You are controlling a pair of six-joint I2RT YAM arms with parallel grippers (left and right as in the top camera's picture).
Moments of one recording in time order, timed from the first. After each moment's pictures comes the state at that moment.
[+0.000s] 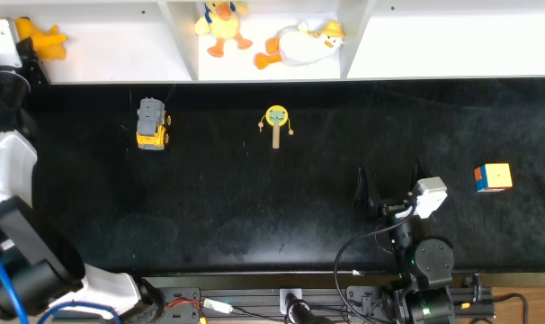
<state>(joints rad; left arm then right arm) 0.53 1.73 1.16 0.23 0.36 0.23 0.18 0.01 0.02 -0.02 -0.01 0.27</state>
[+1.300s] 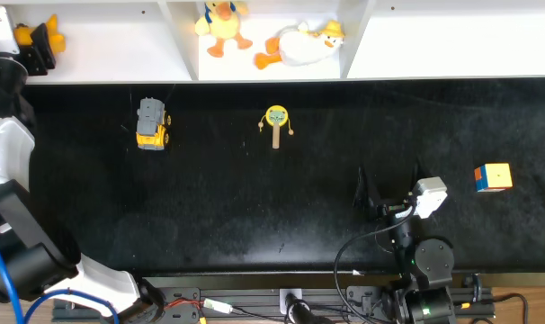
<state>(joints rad) 0.51 1.80 1.25 0.24 0.35 0.21 0.18 0.01 0.02 -0.02 -0.01 0.27</state>
